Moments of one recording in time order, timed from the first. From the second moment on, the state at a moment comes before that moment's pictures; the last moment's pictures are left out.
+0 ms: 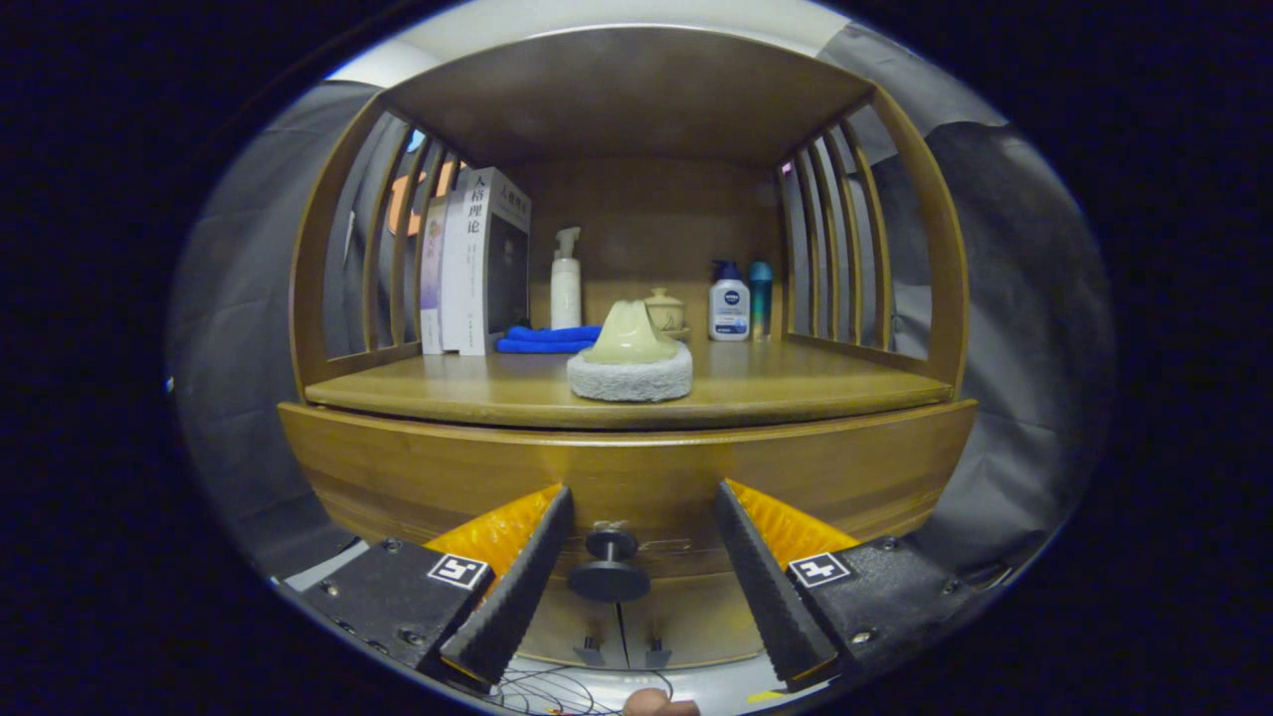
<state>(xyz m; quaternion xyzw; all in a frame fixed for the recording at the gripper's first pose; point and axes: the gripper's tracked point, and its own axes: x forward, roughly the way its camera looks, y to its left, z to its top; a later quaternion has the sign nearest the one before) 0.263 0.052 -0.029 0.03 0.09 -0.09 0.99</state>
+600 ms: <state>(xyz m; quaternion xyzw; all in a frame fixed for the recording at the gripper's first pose) 0.277 0.046 -0.032 0.00 0.07 -0.09 0.99</state>
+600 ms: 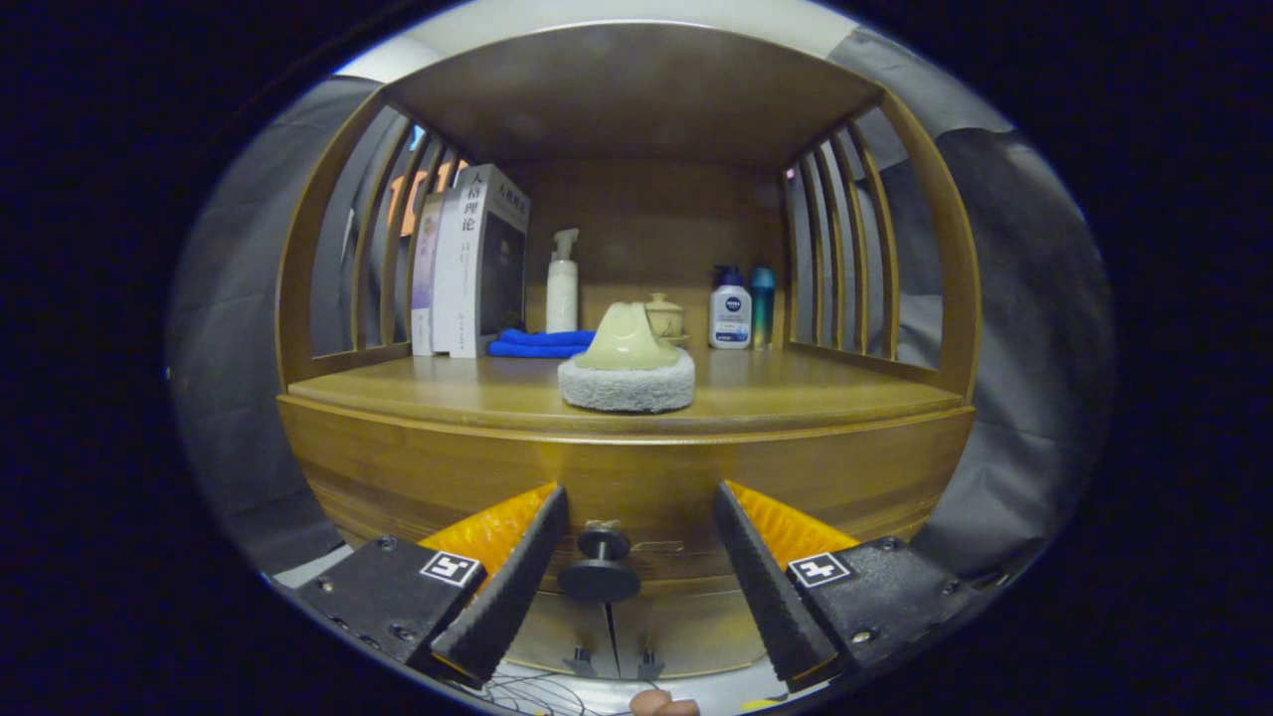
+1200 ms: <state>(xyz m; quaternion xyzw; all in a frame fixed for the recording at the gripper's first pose) 0.082 0.039 -0.010 -0.03 0.05 0.05 1.00</state>
